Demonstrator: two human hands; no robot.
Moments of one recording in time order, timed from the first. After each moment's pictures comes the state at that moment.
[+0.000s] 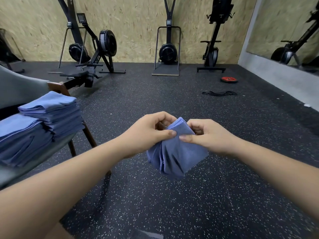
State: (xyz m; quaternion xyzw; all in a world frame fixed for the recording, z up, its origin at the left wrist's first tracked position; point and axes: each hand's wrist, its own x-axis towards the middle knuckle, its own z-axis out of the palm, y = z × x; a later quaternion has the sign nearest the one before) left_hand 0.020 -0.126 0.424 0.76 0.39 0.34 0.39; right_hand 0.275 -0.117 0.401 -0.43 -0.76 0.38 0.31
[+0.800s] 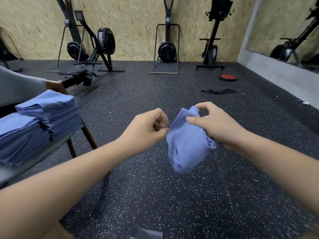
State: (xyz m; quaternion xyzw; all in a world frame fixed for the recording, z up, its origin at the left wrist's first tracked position) left_hand 0.019 -0.116 0.408 0.81 0.44 0.34 0.17; right_hand 0.273 -0.120 0.426 -0.55 -0.62 0.37 0.41
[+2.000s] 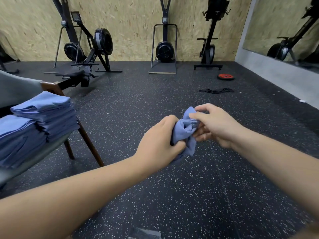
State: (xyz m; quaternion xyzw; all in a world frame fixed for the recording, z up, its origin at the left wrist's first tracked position) left_hand 0.077 -0.151 0.391 0.81 0.45 0.37 0.10; right_hand 0.276 -0.121 0.429 -0.58 -0.51 0.45 0.44
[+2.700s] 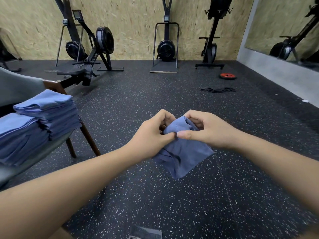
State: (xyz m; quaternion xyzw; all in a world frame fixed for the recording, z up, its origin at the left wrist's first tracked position) left_hand 0.048 -0.137 0.402 0.76 0.43 0.39 0.30; right_hand 0.281 -0.125 0.418 -0.44 -0.80 0.29 0.30
